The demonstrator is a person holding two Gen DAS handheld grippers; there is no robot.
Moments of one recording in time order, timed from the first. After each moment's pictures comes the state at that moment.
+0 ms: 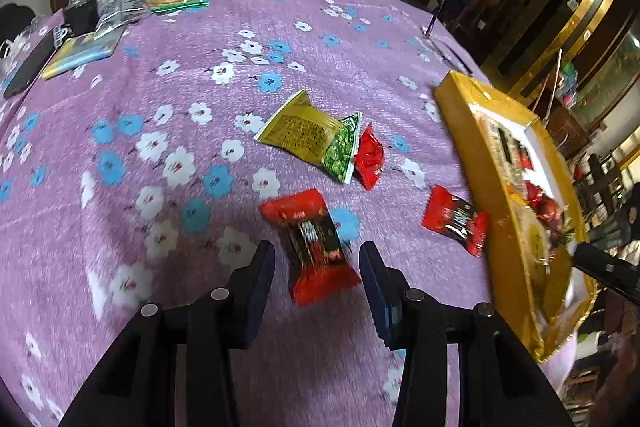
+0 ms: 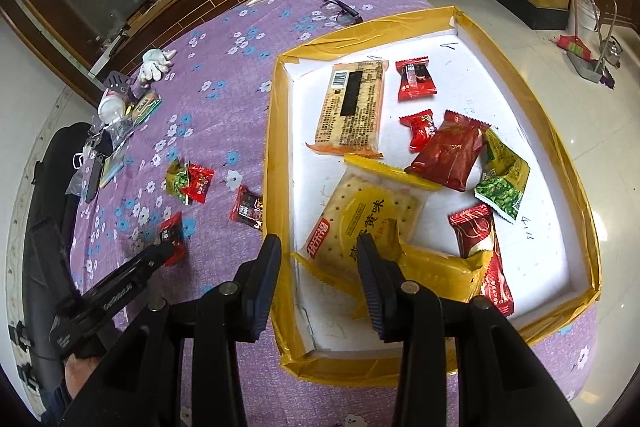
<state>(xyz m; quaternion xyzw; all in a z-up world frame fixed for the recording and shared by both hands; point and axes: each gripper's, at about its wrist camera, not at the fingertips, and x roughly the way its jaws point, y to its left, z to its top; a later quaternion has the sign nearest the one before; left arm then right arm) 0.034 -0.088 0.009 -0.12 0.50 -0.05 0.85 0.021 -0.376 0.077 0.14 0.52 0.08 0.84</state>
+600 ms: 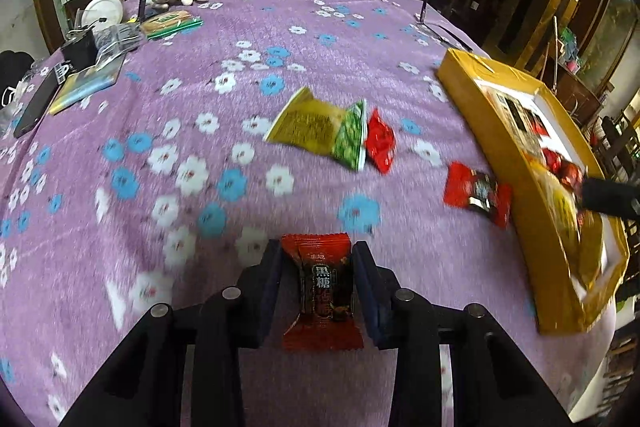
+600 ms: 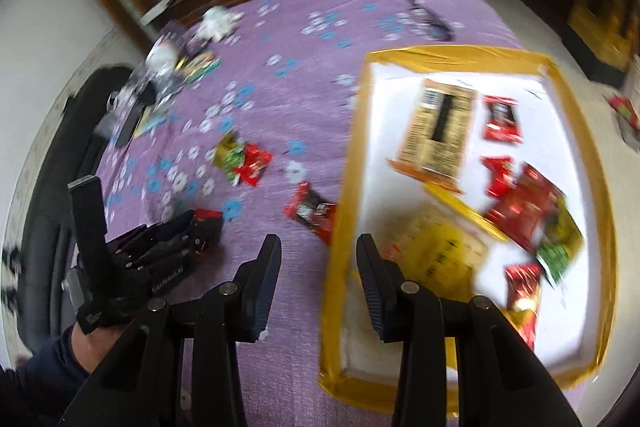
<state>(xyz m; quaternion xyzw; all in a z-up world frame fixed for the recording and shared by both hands) 0.017 -0.092 0.005 -0.05 0.49 -0.05 0.87 0.046 -0.315 0.084 0.04 0.53 0.20 0.82</state>
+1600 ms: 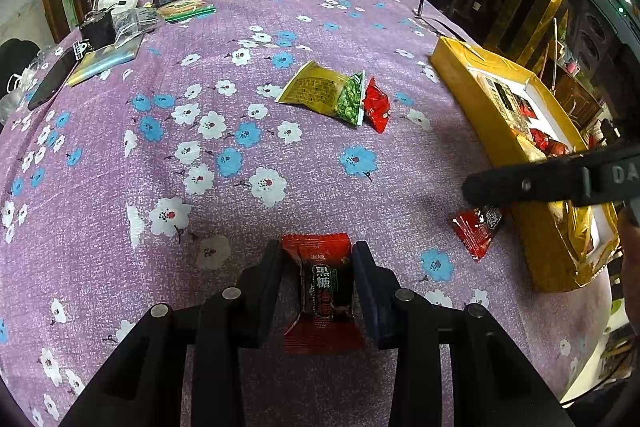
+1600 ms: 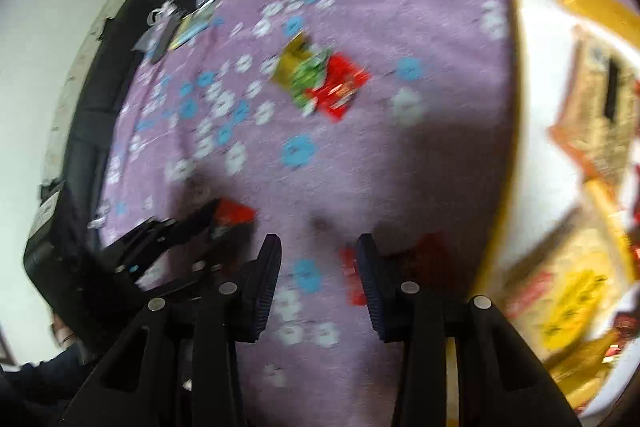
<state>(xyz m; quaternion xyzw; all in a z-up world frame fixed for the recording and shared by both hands) -0.019 -0.088 0.007 -0.06 0.49 -0.04 0.87 0.075 -0.260 0.032 0.01 0.62 0.28 0.73</state>
